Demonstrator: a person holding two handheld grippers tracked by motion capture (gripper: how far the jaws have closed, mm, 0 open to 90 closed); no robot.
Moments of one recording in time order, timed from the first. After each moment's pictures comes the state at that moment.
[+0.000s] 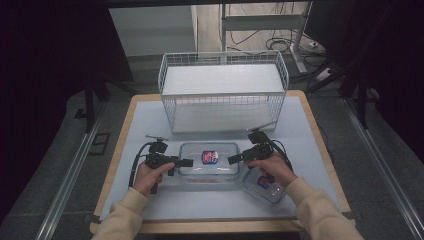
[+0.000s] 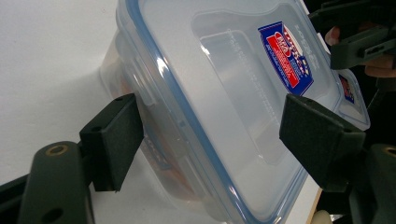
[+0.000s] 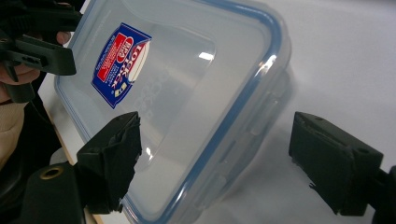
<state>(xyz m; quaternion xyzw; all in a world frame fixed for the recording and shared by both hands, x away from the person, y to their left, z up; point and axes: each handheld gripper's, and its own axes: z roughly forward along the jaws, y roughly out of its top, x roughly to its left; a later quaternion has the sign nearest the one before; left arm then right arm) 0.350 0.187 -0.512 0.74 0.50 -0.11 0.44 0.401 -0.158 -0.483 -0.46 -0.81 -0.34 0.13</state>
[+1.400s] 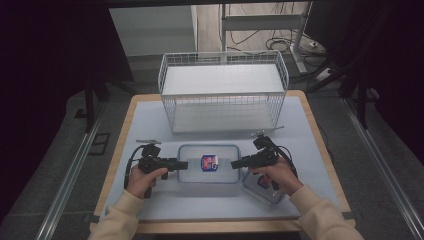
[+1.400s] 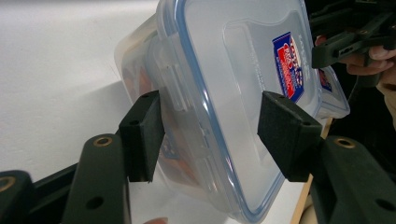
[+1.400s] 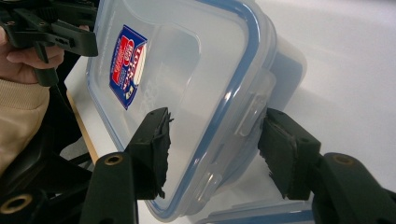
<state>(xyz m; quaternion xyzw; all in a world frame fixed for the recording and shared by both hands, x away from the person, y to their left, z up) 0.331 0.202 -0.505 0.74 0.47 -0.09 0.48 0.377 -0.172 -0.477 -0.41 -0.82 -0.38 0.13</state>
